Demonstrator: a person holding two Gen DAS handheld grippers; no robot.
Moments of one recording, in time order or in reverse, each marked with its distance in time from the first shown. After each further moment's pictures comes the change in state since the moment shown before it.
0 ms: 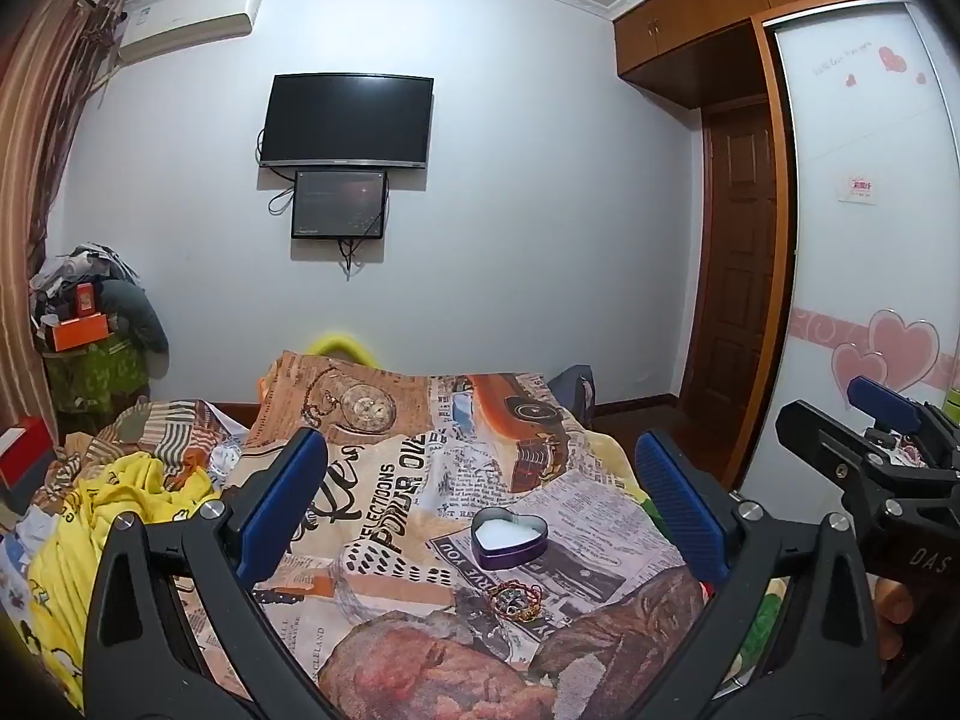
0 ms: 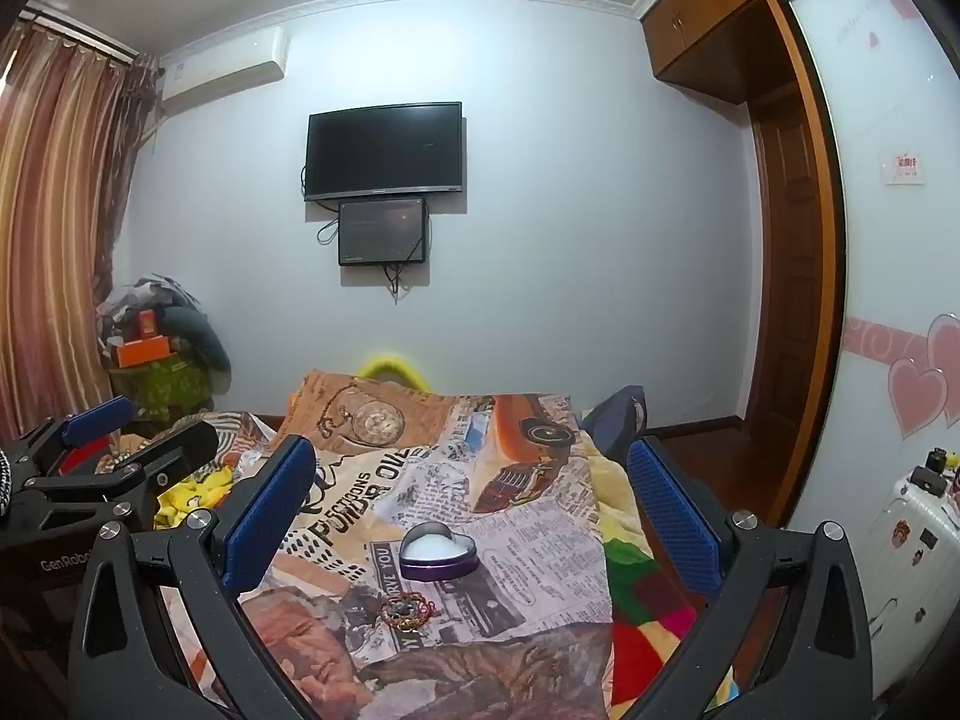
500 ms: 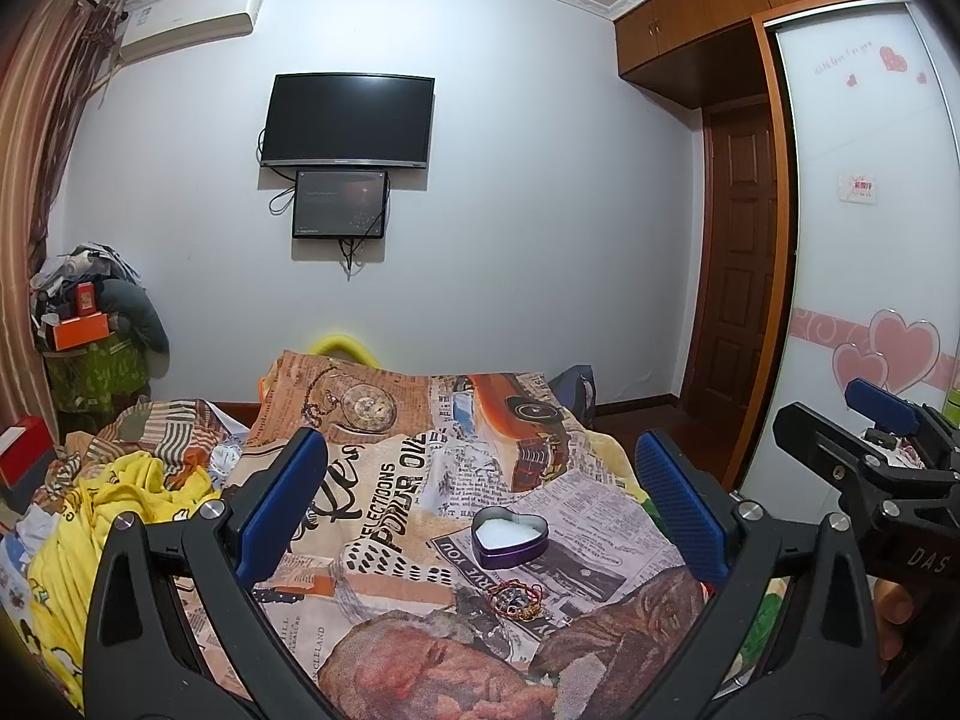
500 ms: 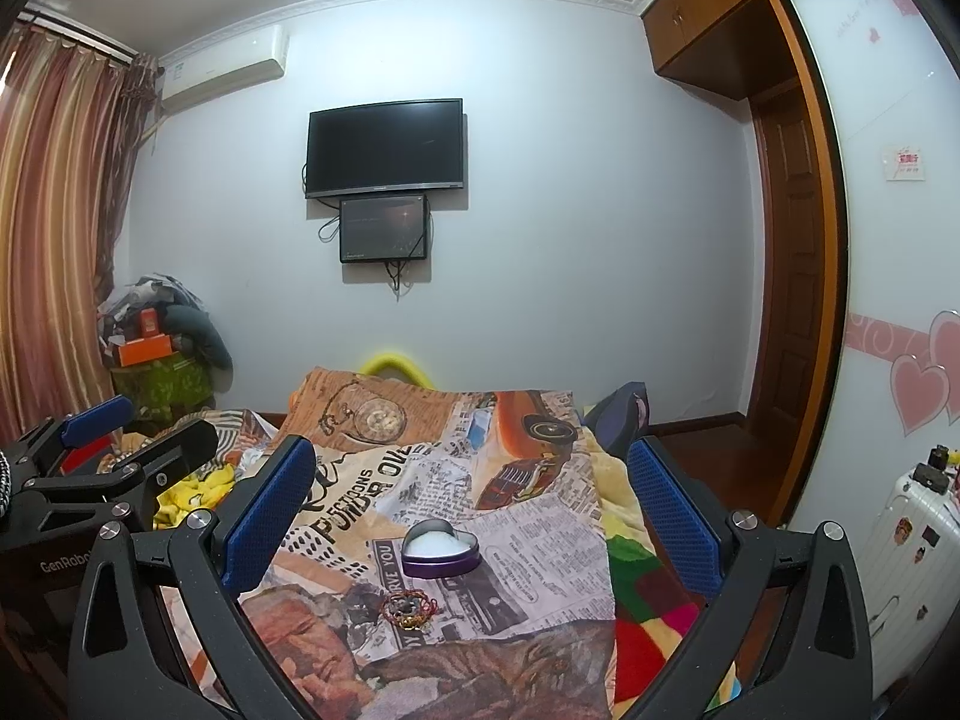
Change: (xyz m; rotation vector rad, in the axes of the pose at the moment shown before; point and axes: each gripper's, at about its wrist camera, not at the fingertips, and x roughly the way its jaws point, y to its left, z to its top) left arm -0.004 0.004 -0.001 -0.008 -0.003 -0.002; right arm -0.005 0.006 -0.003 0.002 0.005 0.003
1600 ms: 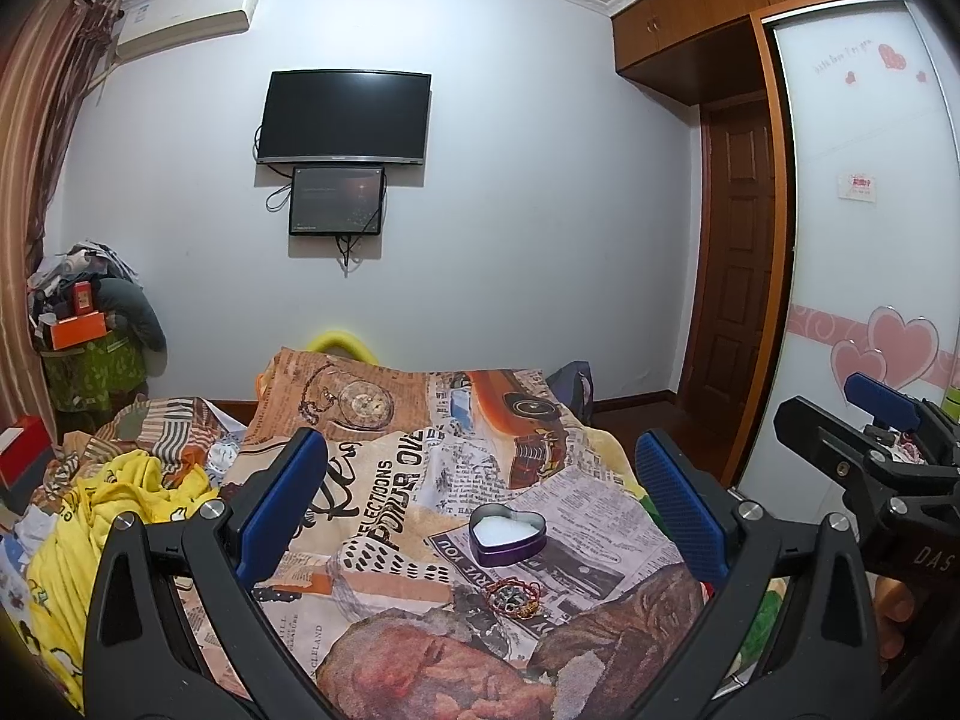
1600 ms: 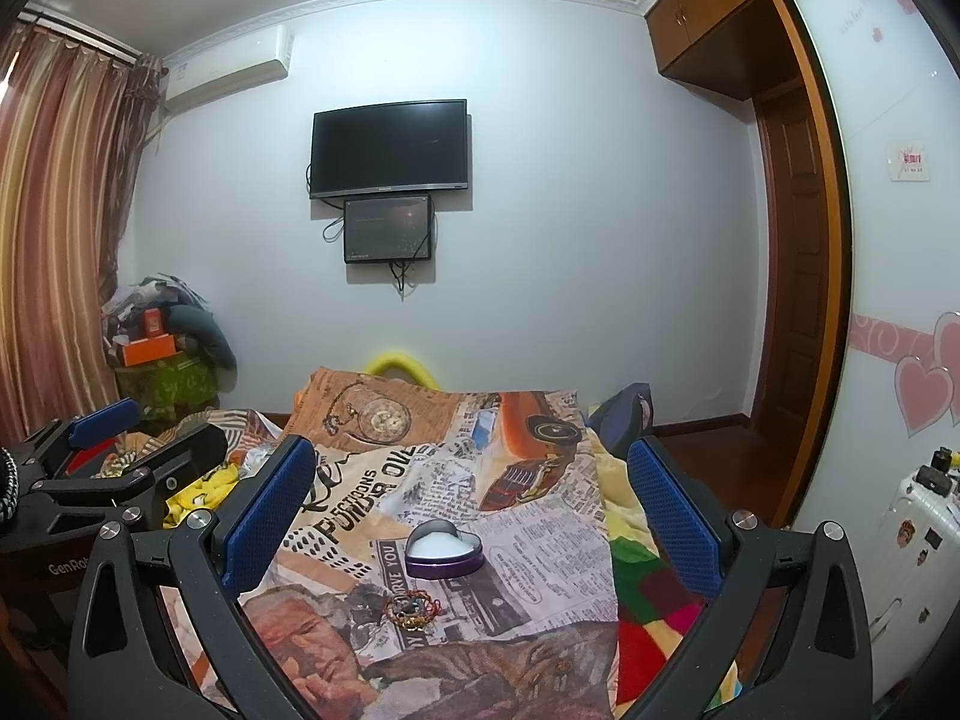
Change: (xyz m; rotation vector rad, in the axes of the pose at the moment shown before) left arm 0.002 0.000 -0.001 0.003 0.010 -0.007; right arm 0.001 0.000 0.002 0.006 0.004 0.011
